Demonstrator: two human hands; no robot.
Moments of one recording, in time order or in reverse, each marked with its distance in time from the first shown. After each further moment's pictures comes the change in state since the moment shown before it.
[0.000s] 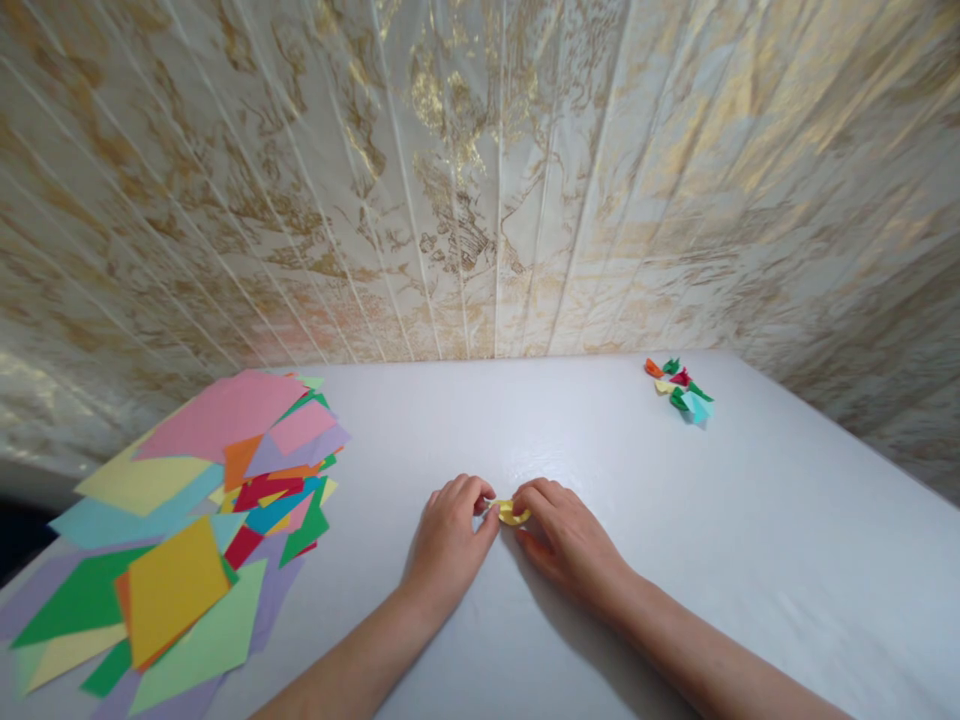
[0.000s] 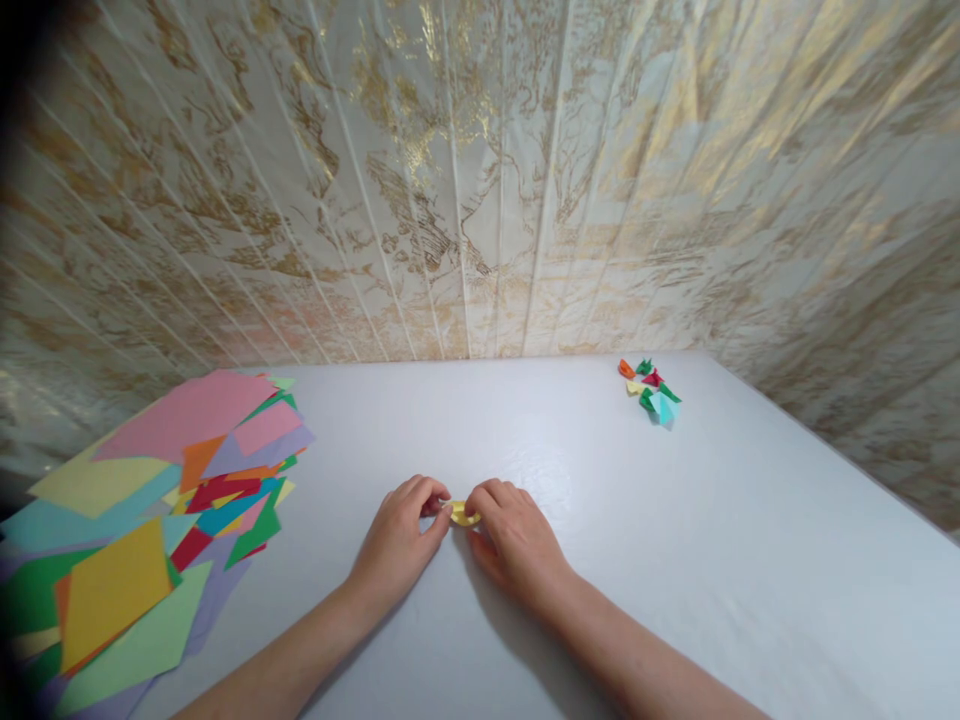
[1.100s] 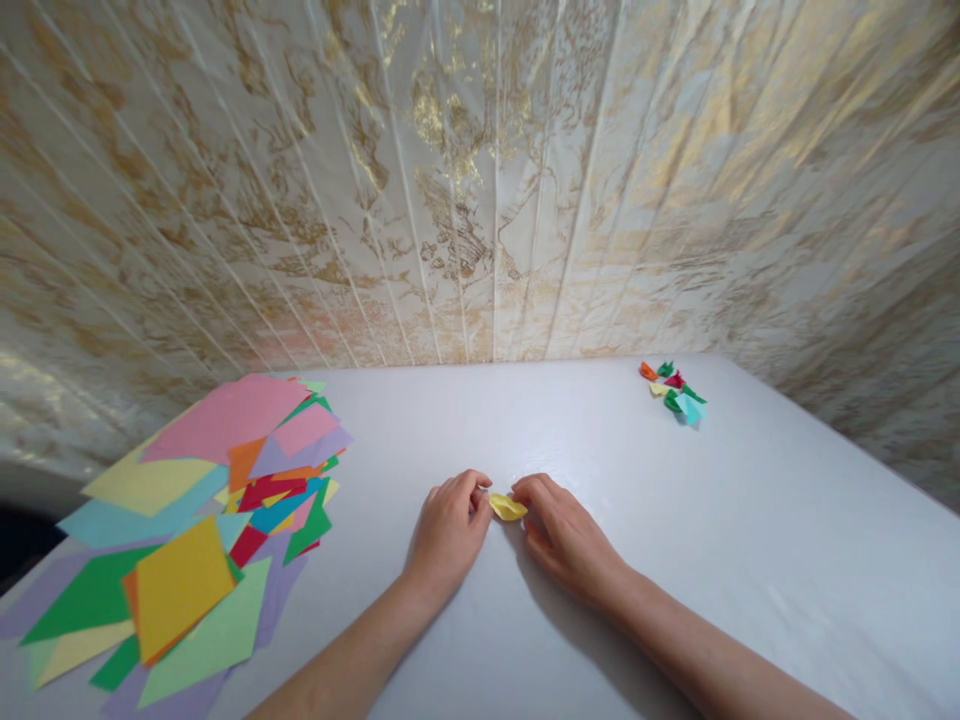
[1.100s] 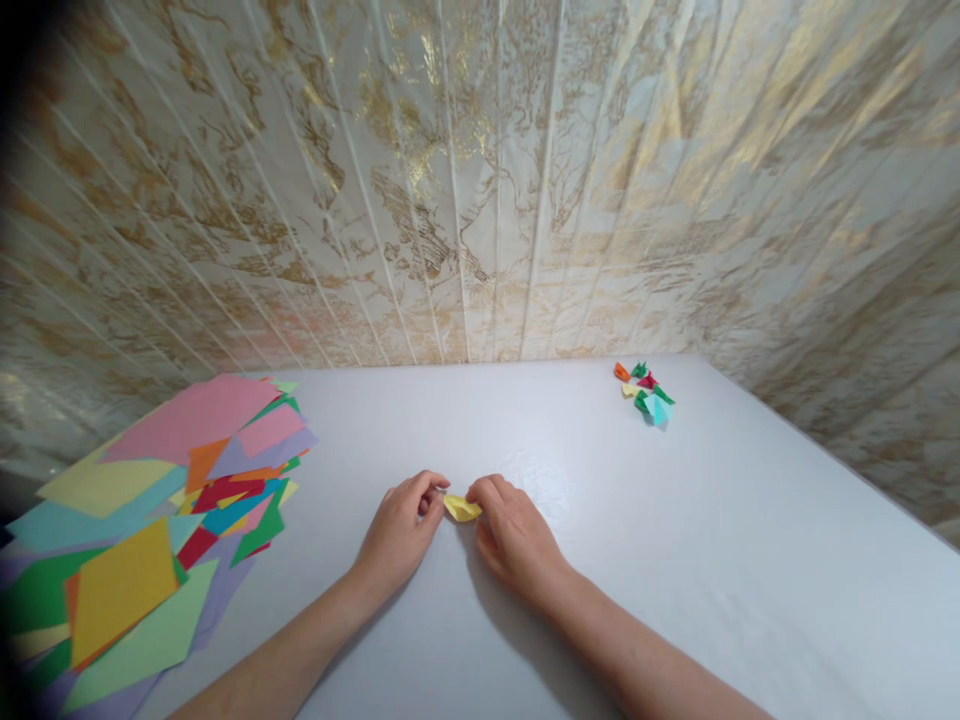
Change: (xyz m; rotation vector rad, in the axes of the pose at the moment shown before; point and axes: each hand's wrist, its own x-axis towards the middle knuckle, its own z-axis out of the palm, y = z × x) left_hand 0.005 -0.002 -0.001 0.001 -0.007 -0.056; right_hand -0.002 0.001 0.000 0.085 0.034 0.038
